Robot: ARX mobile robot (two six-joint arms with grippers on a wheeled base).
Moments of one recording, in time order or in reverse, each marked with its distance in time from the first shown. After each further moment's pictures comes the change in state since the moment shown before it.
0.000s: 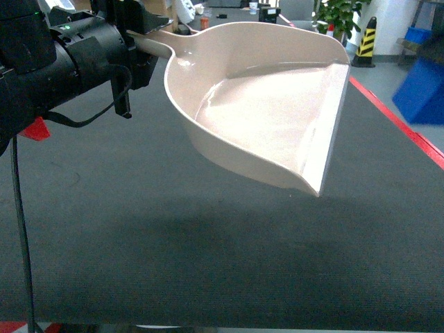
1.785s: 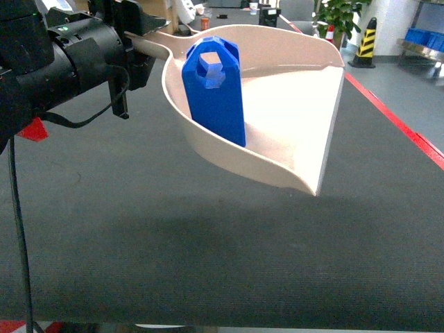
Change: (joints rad) left arm 0.000 0.000 0.000 -0.002 -0.001 0.004; right arm -0.137 -0.959 -0.770 0.151 0.014 -0.107
